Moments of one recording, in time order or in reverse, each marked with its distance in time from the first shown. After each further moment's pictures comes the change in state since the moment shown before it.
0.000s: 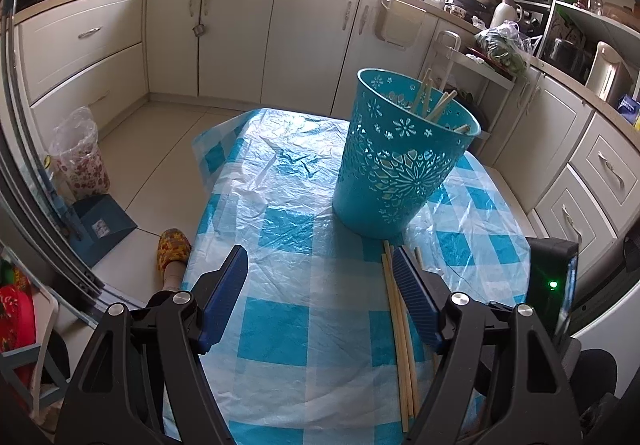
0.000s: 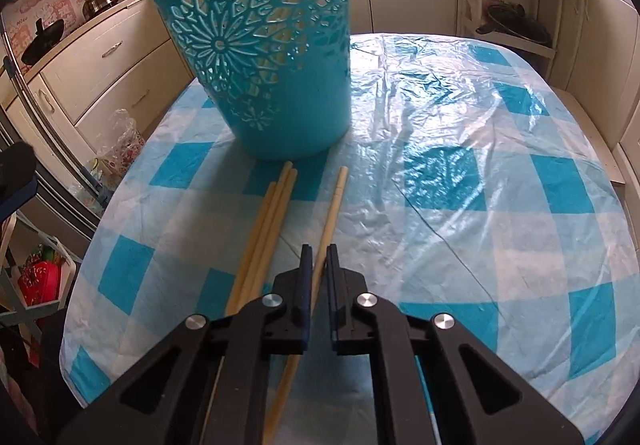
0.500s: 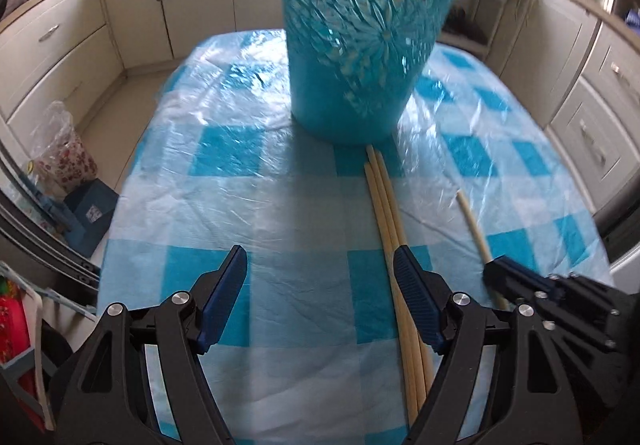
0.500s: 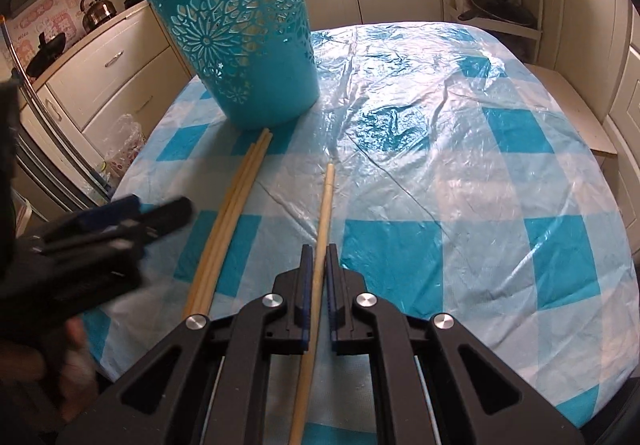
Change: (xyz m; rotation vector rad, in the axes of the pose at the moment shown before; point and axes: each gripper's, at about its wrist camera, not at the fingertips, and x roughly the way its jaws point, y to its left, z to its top) left arm 0.080 -0.048 -0.045 0.157 0.228 0.049; right arm -0.031 -0.029 -0.036 0.060 -0.006 0.044
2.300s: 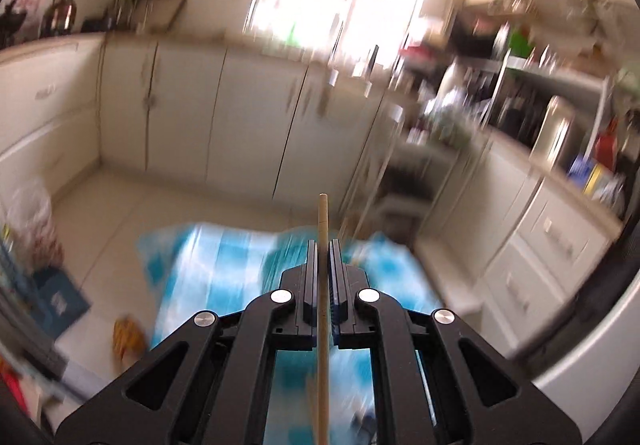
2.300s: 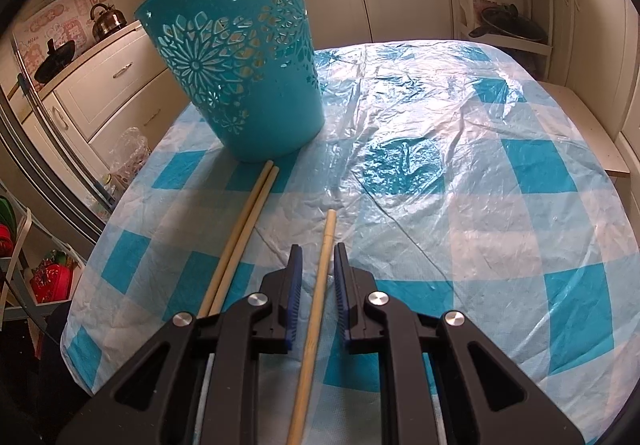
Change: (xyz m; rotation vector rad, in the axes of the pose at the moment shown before) left arm -0.163 0.035 0.149 -0.118 -0.531 -0.227; right arm 0.014 -0.001 0.019 -0.026 -0.068 0.026
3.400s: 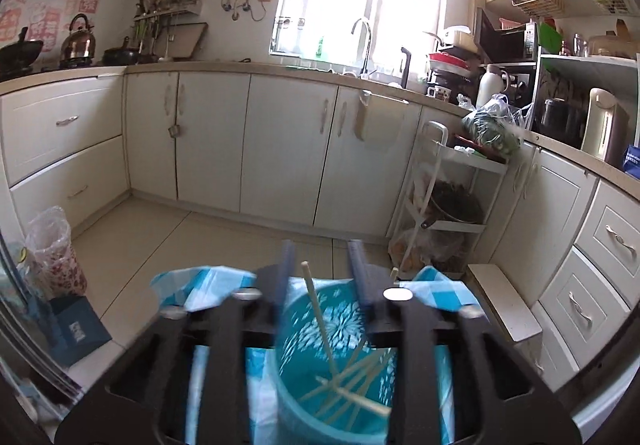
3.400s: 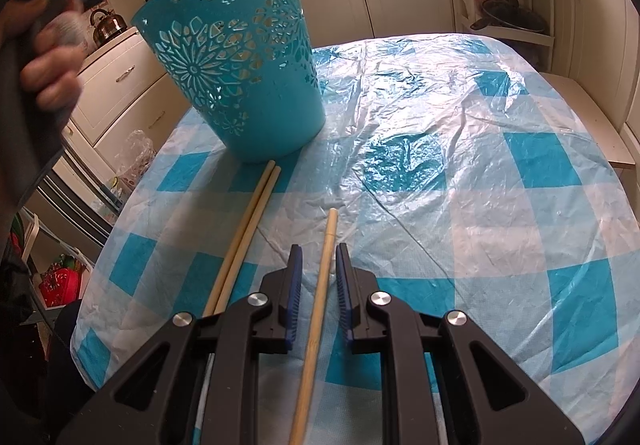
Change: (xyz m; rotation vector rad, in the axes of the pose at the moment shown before) left arm 0.089 -0.001 -0.023 0.045 -0.051 0.181; right arm -0.001 -0.003 0.001 0.017 0.019 0.021
